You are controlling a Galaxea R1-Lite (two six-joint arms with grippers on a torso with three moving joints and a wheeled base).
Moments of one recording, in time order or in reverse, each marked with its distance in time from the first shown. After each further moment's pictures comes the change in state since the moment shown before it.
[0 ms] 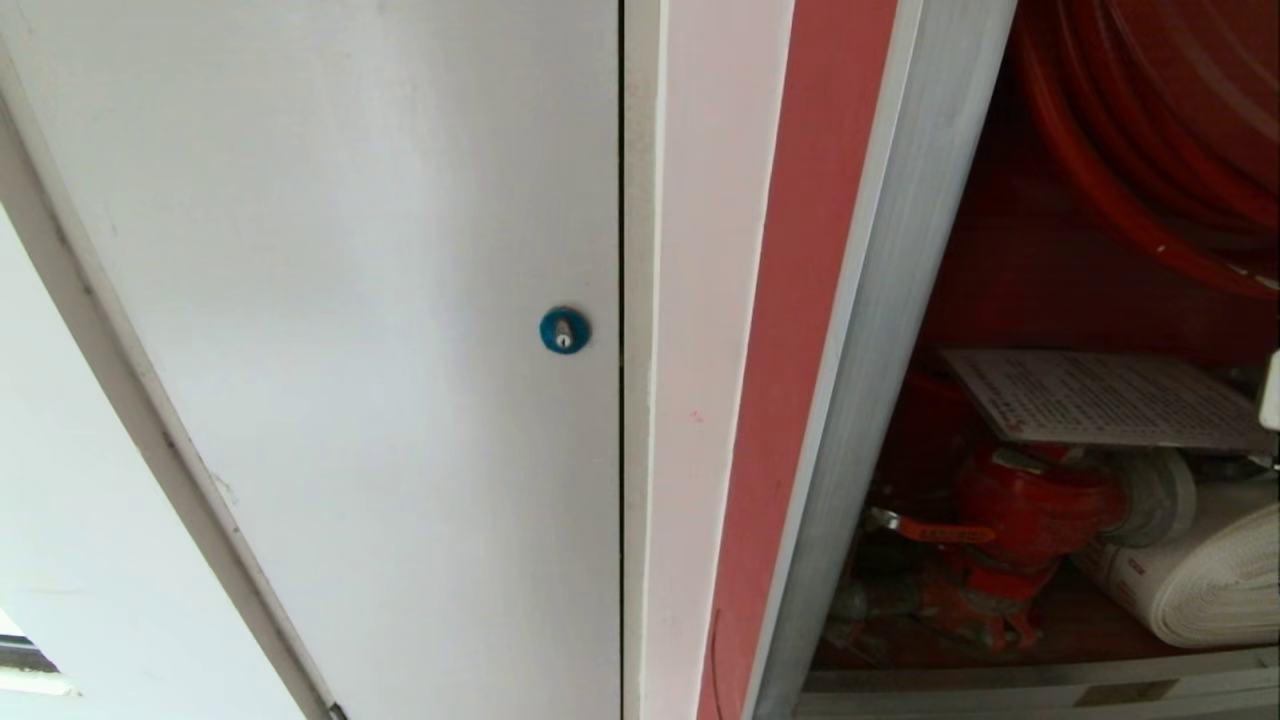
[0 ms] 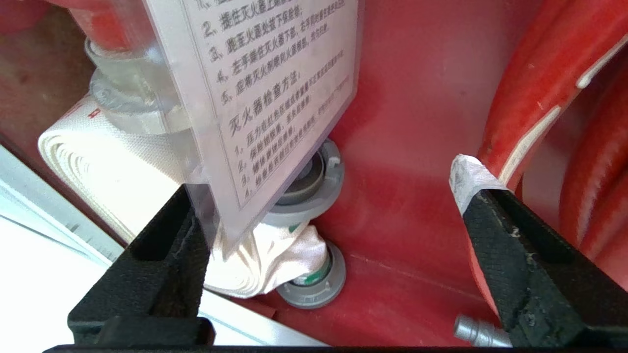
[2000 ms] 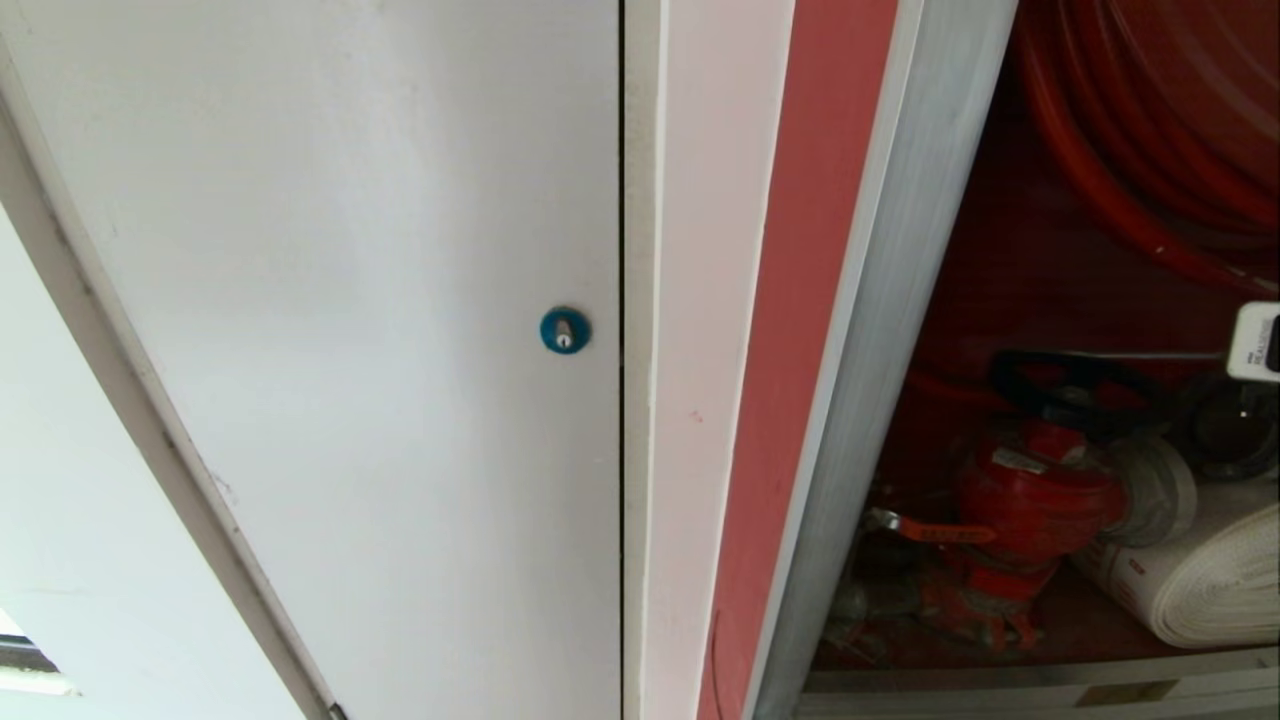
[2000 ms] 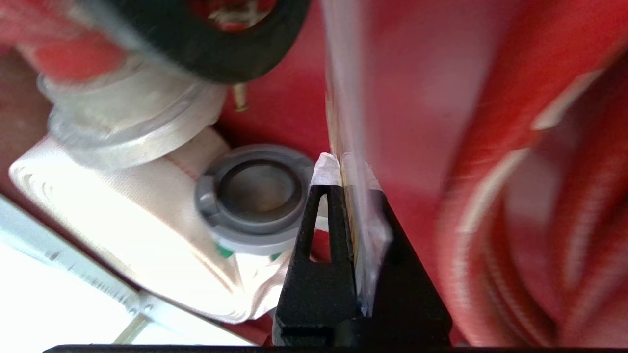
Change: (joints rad) left arm 0.000 0.000 0.000 0.000 0.000 0.000; right arm 0.001 0.112 -0.112 0.015 0.018 0.028
